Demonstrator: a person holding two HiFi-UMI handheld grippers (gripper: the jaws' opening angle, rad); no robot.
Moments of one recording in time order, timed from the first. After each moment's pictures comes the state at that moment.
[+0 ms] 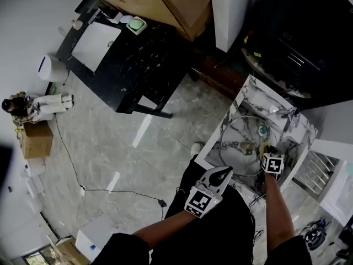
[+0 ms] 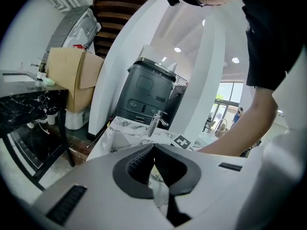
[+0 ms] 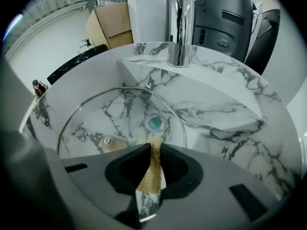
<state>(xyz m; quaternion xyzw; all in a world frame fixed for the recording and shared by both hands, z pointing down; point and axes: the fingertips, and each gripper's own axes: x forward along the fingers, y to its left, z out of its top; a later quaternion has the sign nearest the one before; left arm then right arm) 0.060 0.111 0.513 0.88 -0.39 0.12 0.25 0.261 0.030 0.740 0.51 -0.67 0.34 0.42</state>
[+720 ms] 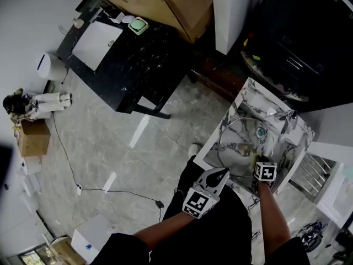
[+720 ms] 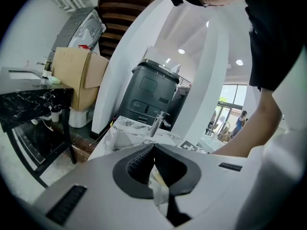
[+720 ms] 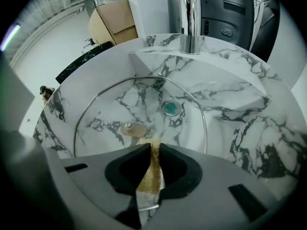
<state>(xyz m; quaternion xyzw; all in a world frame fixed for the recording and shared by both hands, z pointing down) 0.052 0.114 0.513 0.87 -0.41 0.10 0.26 0.232 0.074 0.742 0.47 -0.68 0.38 0.42</state>
